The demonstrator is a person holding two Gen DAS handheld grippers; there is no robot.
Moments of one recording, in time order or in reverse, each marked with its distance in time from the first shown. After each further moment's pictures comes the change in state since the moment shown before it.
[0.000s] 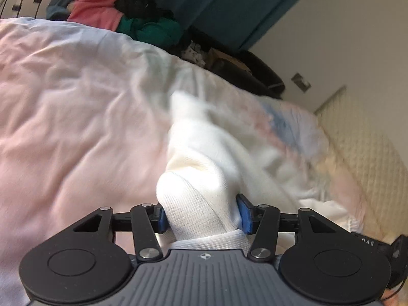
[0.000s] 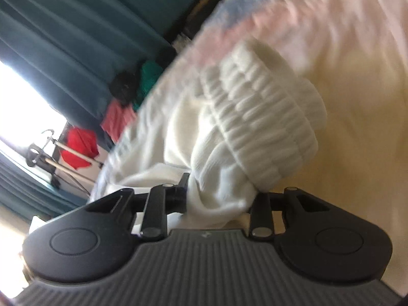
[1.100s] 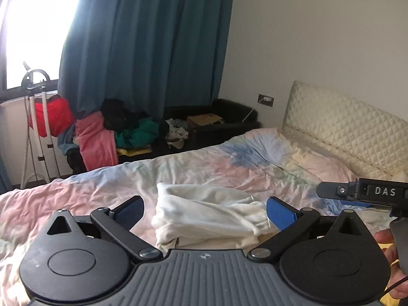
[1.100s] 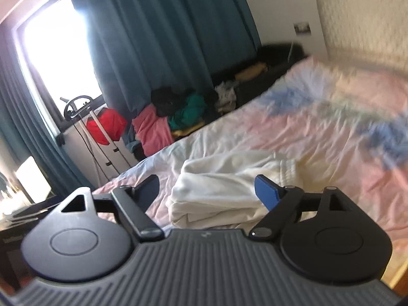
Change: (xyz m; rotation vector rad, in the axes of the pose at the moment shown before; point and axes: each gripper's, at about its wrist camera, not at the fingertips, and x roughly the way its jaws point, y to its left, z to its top) left arm -0.346 -0.247 -0.062 0.462 -0.250 0.194; right arm -0.314 0.189 -0.071 -0.502 -0.215 -0.056
